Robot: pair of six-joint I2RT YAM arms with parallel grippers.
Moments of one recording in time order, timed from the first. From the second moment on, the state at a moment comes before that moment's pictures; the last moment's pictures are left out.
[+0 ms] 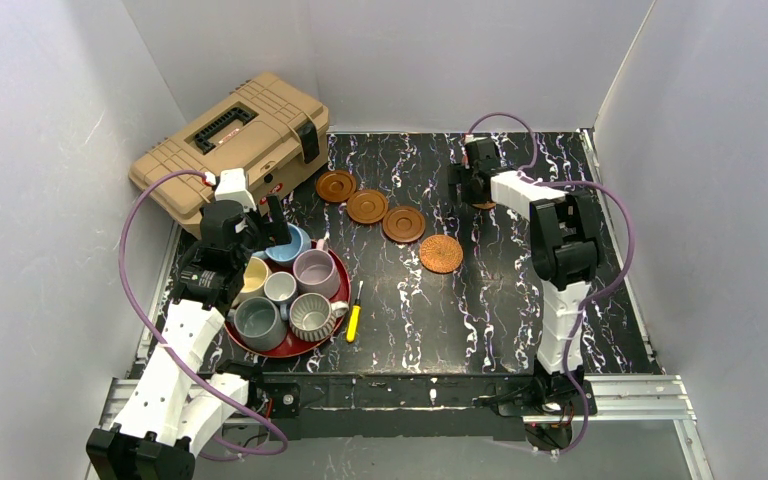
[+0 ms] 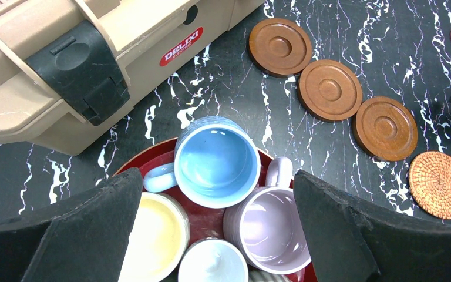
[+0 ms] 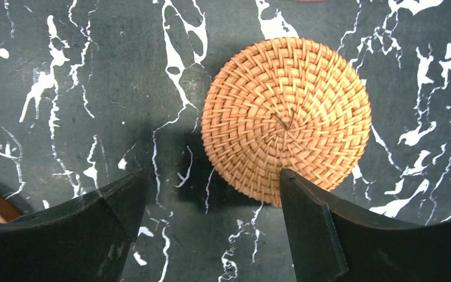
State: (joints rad) left arm -0.20 0.86 0.85 -0.43 -0.20 -0.22; right arm 0.30 2.08 1.49 -0.29 0.12 0.17
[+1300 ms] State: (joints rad) left arm -0.20 0.86 0.85 -0.43 -0.20 -0.22; right arm 0.27 1.97 1.31 -0.25 0.12 0.19
